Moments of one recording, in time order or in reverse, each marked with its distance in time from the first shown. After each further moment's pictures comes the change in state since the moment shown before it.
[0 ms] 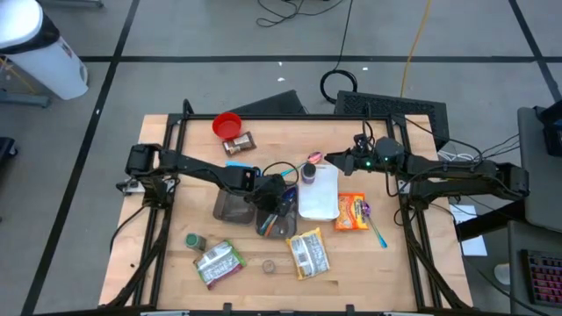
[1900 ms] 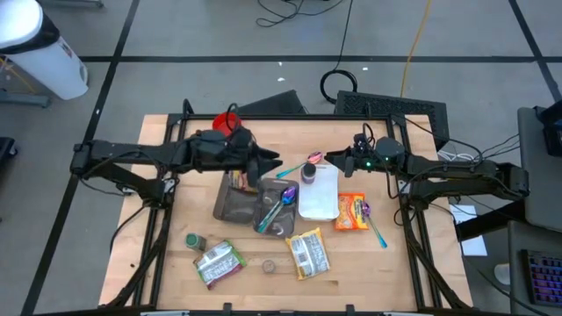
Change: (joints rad) left arm 0.038 -0.540 -0.001 0.322 -0.274 0.514; right arm 0.001 0.000 0.000 0.021 0.000 -0.085
